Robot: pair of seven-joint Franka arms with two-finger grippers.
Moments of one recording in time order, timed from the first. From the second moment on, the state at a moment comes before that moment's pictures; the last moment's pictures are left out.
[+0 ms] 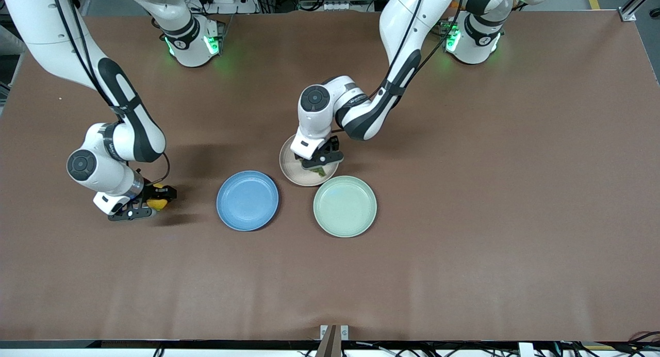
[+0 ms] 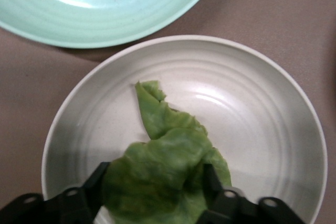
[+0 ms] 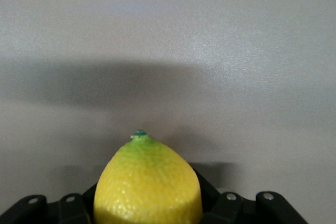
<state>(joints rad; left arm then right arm) -0.86 0.84 -0.09 -1.49 0.06 2.39 -1.25 -0.10 0.55 0.04 -2.04 -0.03 2.57 -0.17</state>
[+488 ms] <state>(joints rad) -0.86 0.81 -0.09 -1.46 0.06 2.38 -1.26 -0.10 0.56 0.04 -2.04 -0.03 2.58 -0.17</state>
